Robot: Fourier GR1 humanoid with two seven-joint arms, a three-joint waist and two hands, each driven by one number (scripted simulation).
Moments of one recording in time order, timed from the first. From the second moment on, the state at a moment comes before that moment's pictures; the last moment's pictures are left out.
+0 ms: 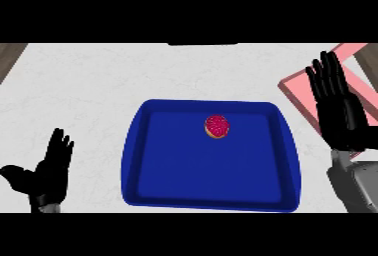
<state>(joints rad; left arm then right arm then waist) 0.07 0.24 0.02 -1.36 0.33 0.27 -0.08 -0.28 -0.40 0.14 -1.53 -0.43 -0.23 -0.16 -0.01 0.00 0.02</state>
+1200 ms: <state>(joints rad) -0.21 0.45 -0.21 -1.54 0.08 -0.01 -0.09 -0.61 -0.77 0.39 -1.52 0.10 0.11 -0.10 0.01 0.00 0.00</state>
